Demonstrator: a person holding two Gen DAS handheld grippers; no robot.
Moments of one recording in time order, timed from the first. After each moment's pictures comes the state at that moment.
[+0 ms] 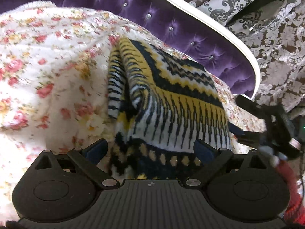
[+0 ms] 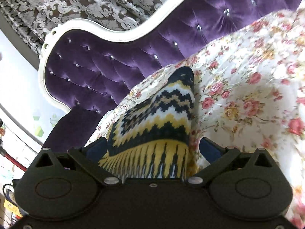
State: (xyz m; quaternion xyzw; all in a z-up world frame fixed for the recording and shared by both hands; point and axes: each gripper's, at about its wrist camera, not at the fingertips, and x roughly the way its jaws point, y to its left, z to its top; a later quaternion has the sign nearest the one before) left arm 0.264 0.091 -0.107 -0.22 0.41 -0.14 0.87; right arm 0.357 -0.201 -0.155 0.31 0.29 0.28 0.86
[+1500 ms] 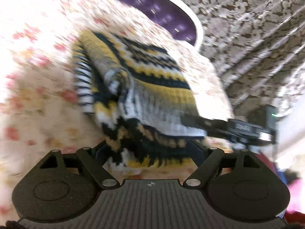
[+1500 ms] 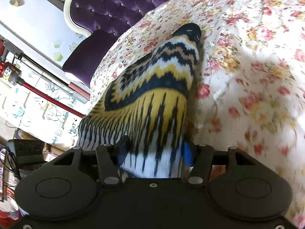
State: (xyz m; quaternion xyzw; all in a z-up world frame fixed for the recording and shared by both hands) left arm -0.007 0.033 -0.075 -0.23 0.43 -0.23 0.85; right arm 0.065 -0.227 -0.187 0.22 0.39 0.31 0.84
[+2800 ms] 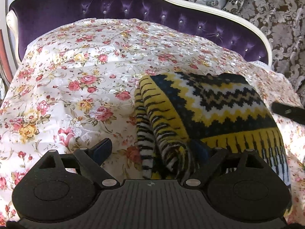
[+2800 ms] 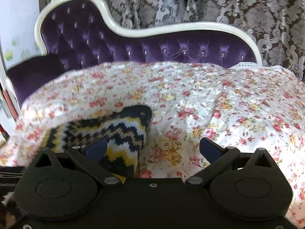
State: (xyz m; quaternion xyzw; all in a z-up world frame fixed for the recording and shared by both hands) left arm 0.027 0.012 -0.071 -0.10 0.39 0.01 0.92; right arm 0.087 -0.186 -0.148 0.02 0.25 0.08 0.96
